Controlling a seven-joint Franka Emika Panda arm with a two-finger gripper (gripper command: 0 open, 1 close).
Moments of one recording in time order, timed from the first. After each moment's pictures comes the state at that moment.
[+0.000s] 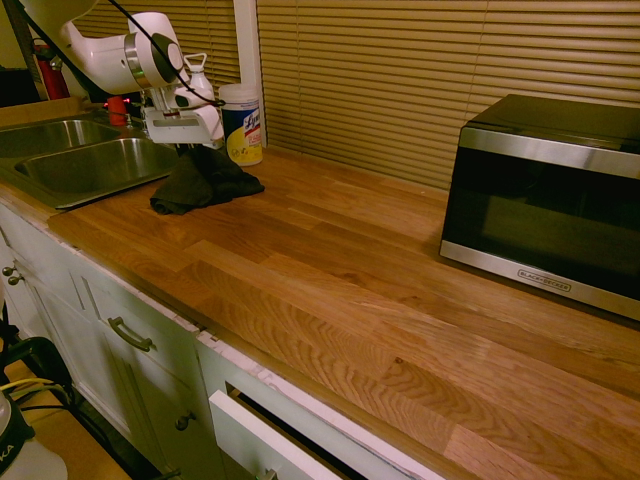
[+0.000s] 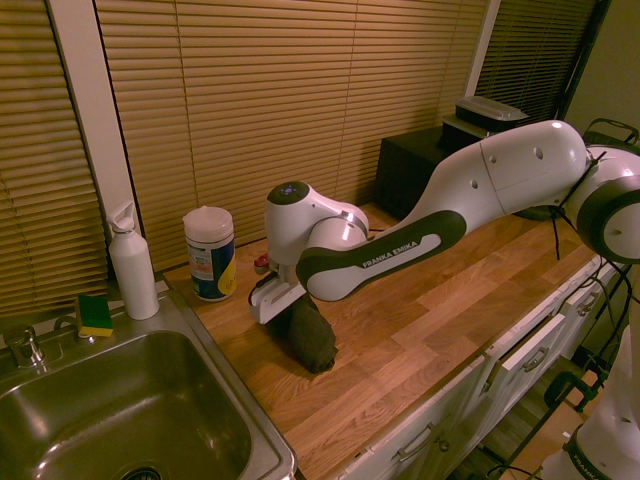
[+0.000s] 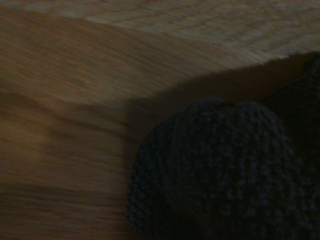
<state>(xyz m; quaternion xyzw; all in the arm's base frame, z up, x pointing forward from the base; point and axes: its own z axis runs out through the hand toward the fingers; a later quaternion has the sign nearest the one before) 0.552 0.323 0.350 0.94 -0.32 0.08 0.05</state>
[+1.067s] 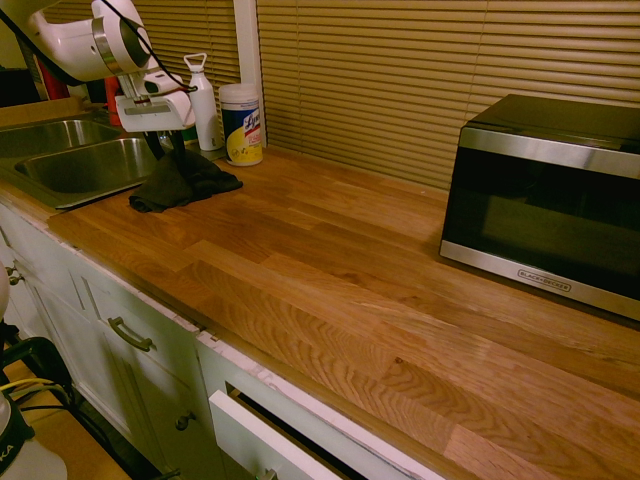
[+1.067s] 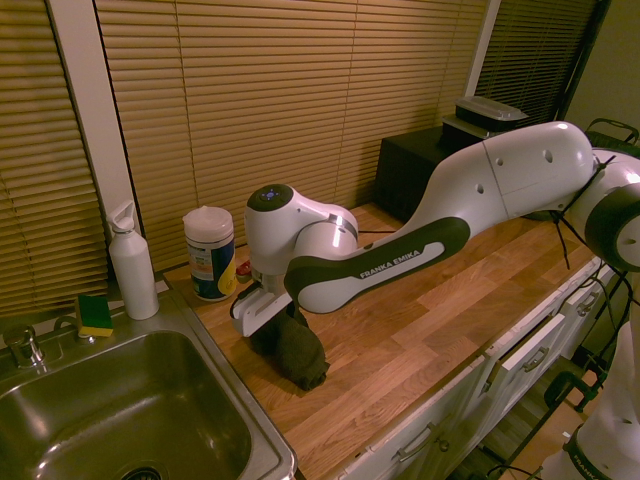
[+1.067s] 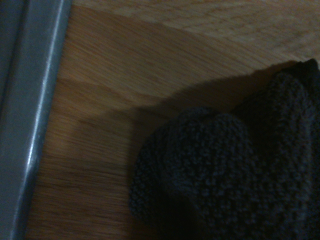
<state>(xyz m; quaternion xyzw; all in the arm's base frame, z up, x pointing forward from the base) 0.529 0.362 0.387 0.94 -0.31 0.10 0.04</state>
